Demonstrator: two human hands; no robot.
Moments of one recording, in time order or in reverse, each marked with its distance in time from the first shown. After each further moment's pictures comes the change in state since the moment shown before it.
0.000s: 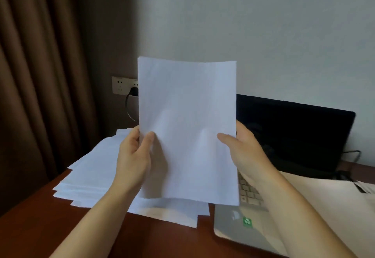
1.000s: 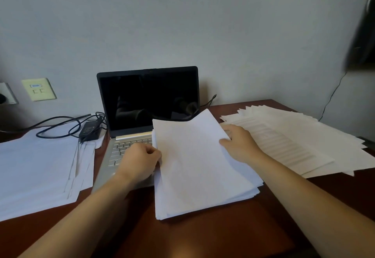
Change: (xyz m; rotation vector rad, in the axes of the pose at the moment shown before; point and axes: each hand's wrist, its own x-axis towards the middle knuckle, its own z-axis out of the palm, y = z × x) left_hand -0.151 0.016 0.205 0.662 -0.715 -0.040; right_hand -0.161 0.091 -0.266 -0.587 0.359 0.274
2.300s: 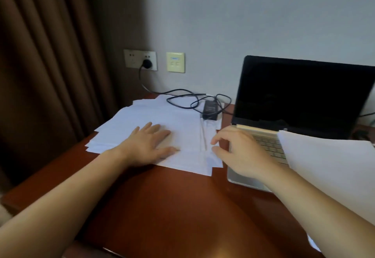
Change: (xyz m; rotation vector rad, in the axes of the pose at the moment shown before) left_hand -0.025 -0.236 -0.210 0.652 -0.094 -0.107; right_hand -0.023 -0.201 0.229 -0.233 -0.360 -0.662
